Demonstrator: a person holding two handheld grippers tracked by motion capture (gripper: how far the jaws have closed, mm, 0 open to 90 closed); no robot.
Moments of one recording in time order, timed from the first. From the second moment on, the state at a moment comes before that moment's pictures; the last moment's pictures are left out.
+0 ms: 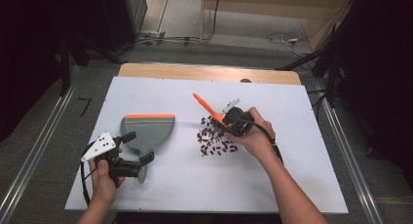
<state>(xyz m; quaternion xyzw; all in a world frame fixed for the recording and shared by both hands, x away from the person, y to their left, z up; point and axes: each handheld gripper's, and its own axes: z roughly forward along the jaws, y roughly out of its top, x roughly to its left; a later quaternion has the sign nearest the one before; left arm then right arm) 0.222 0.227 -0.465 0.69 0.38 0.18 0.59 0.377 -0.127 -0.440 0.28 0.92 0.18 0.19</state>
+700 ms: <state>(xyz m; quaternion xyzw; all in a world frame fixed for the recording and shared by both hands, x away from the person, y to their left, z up) 0.223 0.229 -0.466 0.69 0.39 0.18 0.59 0.387 -0.133 -0.414 0.28 0.92 0.22 0.18</state>
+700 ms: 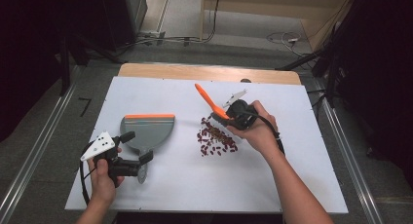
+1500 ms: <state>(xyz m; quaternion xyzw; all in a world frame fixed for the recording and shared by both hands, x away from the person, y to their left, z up) 0.222 0.230 -0.466 0.69 0.38 0.18 0.59 0.405 -0.099 -0.437 0.22 0.94 0.18 0.19</state>
